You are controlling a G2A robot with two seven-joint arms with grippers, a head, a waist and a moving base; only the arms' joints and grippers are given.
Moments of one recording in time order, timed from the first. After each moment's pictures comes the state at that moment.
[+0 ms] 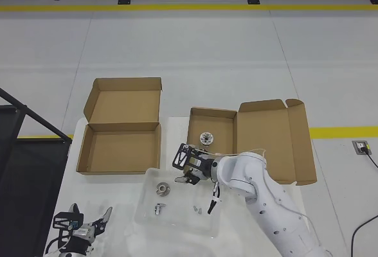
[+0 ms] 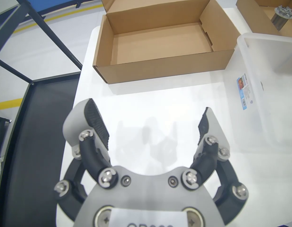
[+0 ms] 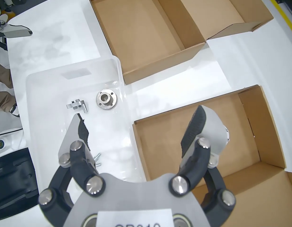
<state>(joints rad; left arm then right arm) 1.80 -1.17 -1.66 -1.77 1.31 0.01 0.16 -0.71 -1.43 1.01 -1.43 -1.26 -0.66 0.74</state>
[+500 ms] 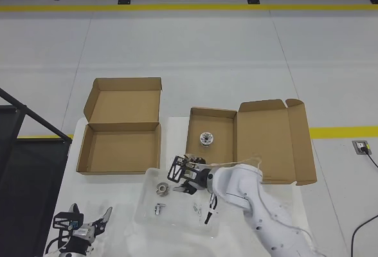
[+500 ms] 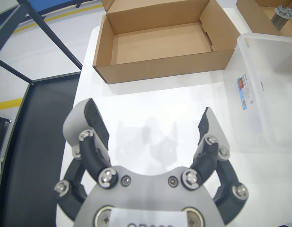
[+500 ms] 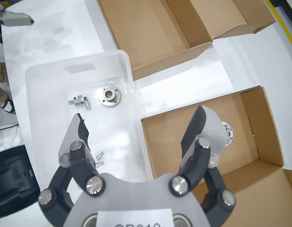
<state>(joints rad) 1.80 -1.17 -1.66 -1.77 1.31 0.01 0.16 -0.82 -1.42 0.96 -1.57 -1.39 -0.62 0.78</state>
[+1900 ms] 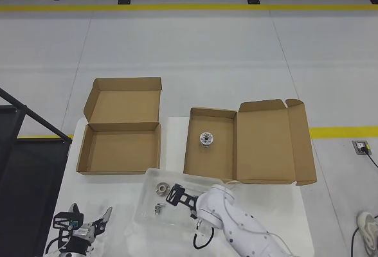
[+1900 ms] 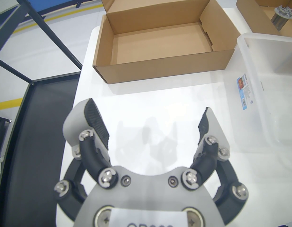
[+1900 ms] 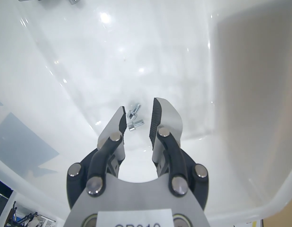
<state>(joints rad) 1.80 -1.17 -1.66 -1.77 1.31 0.01 0.16 -0.78 -1.50 0.76 -1.29 -1.34 -0.31 1.18</state>
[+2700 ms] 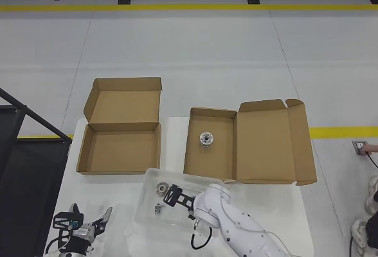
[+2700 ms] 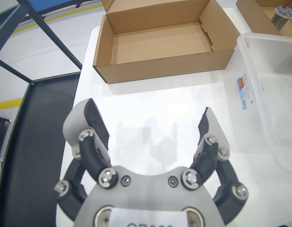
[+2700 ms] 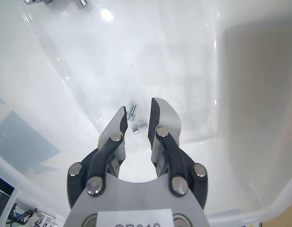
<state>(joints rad) 1.80 -1.17 -1.66 -1.77 1.31 0.01 0.16 -0.77 -1.52 0.75 -1.28 -1.34 -0.32 1.20</state>
